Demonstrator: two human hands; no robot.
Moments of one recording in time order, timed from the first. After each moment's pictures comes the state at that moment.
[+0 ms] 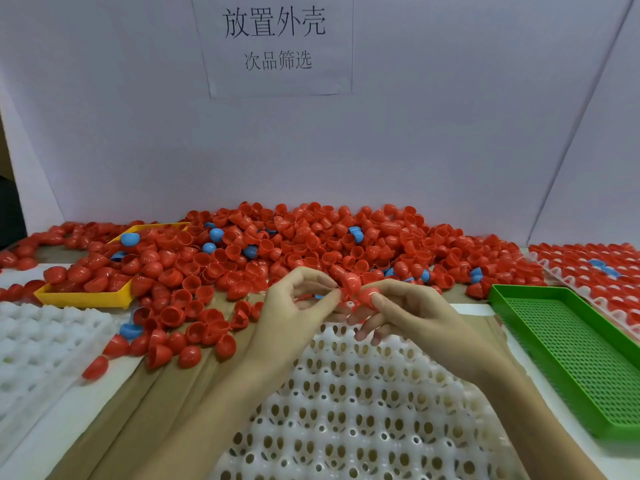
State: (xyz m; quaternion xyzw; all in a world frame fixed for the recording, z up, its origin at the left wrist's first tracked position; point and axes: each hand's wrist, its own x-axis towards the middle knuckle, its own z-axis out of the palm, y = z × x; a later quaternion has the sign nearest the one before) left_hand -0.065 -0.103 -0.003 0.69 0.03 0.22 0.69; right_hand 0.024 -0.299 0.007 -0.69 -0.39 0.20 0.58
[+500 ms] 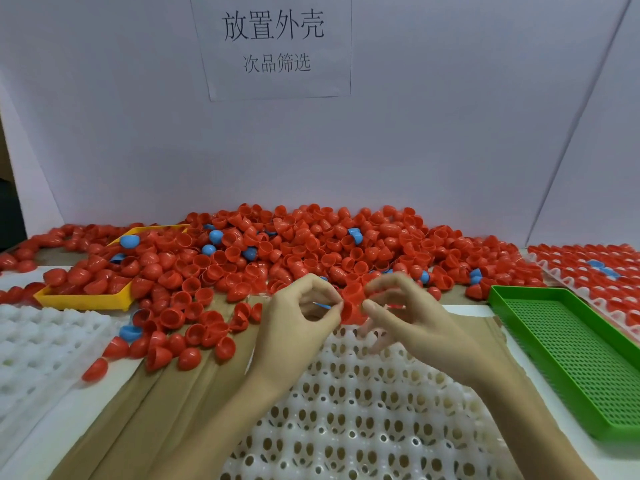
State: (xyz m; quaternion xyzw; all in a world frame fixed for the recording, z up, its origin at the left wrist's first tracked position) left_hand -0.065 -0.107 -0.014 0.79 0.00 0.30 0.53; right_hand 0.018 -0.295 0.006 -0.74 -0.34 0.15 0.56
